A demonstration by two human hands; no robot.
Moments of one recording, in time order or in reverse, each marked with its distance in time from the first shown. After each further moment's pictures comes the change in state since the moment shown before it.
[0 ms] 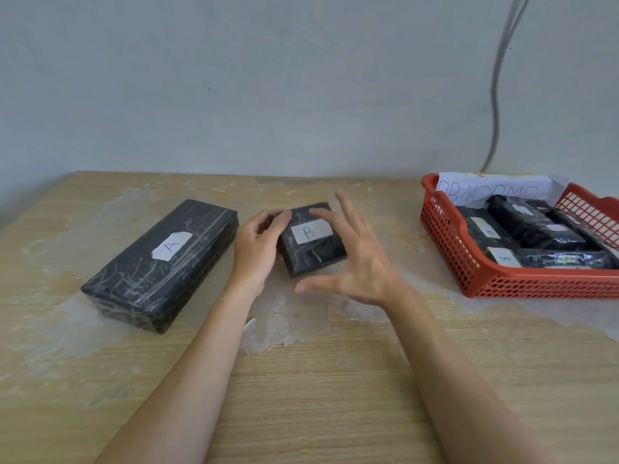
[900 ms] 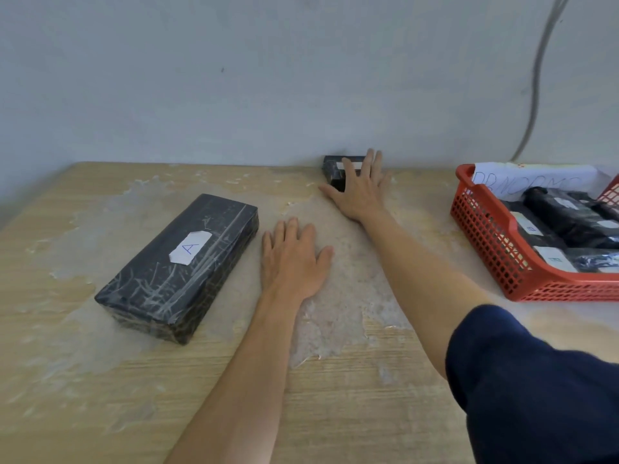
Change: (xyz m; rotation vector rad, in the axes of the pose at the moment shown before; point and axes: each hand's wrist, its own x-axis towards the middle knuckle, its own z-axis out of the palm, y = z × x) left_hand 0.008 -0.025 0.002 1.353 -0.264 0.112; right_hand 0.178 0.095 0.053 -0.430 0.063 0.420
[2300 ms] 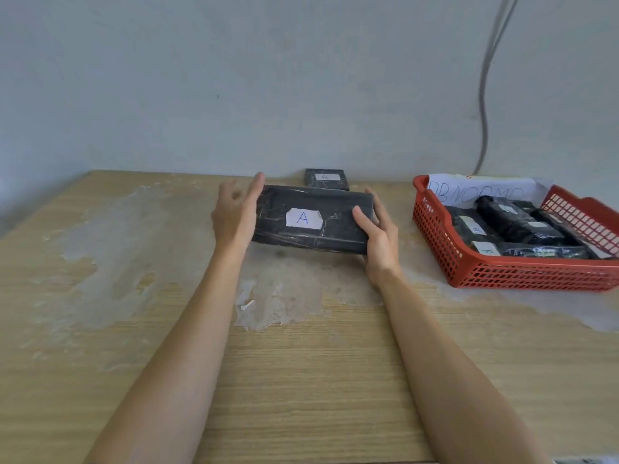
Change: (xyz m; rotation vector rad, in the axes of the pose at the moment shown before) left_hand 0.002 -0.014 -0.055 -0.956 0.426 -0.280; right_hand -0.175 0.039 -0.072 1.514 0.068 0.142
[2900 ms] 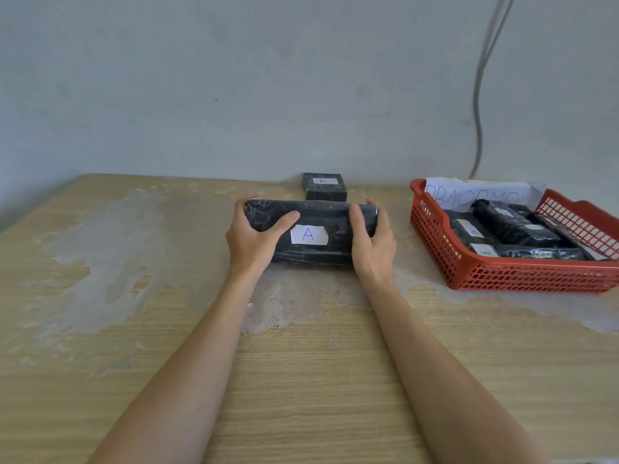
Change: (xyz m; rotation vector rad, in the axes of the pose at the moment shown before) left_hand -0.035 -0.019 0.018 -0.144 -0.024 0.078; right_hand -0.016 0.001 0.014 -0.475 0.231 -0.167
